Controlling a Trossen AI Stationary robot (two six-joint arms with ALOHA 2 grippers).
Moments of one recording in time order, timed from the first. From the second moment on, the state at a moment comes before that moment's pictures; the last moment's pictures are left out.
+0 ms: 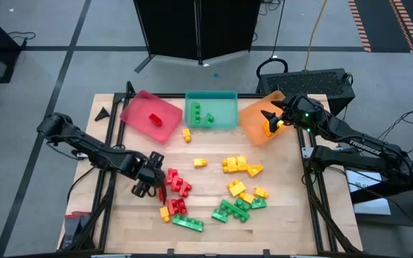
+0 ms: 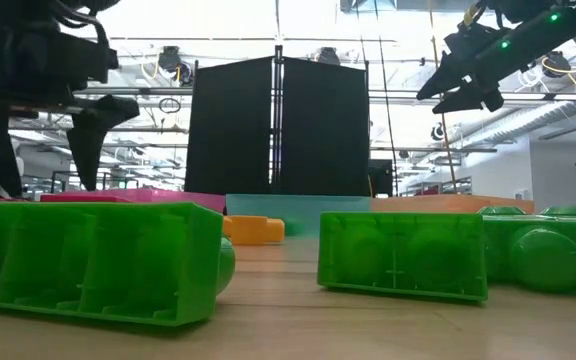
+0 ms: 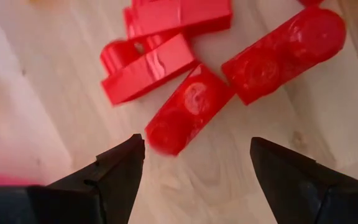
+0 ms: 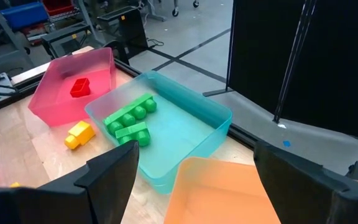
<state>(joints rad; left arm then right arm) -0.39 1.31 0.75 -0.78 -0.13 0.12 -0.54 0.70 0.60 -0.26 0.16 0.23</state>
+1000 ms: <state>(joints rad) -0.20 1.43 0.65 -0.55 0.08 0.50 -0.54 0.70 0.60 -0.26 0.16 0.22</state>
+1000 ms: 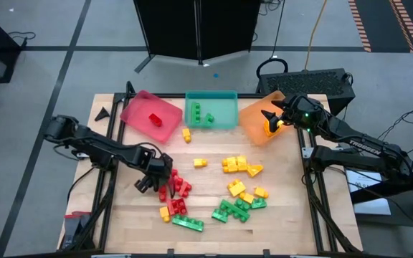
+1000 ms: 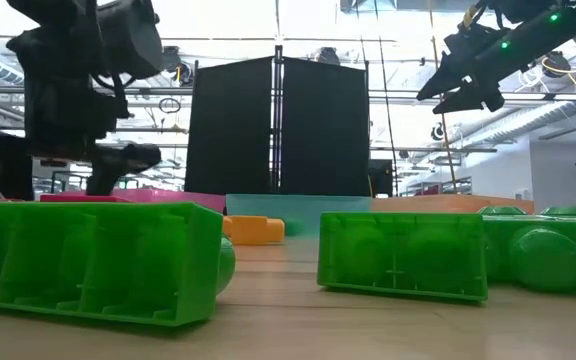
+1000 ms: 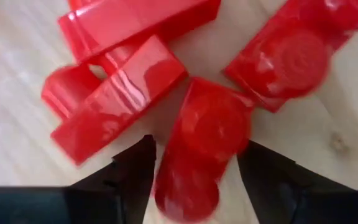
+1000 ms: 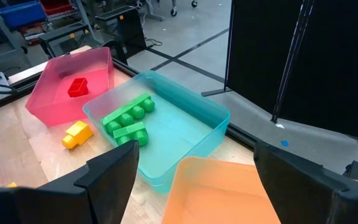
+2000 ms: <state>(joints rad) -0.12 1.45 0.83 -0.67 -0.16 -0.06 -0.54 0.70 0.60 -0.26 0.16 0.22</state>
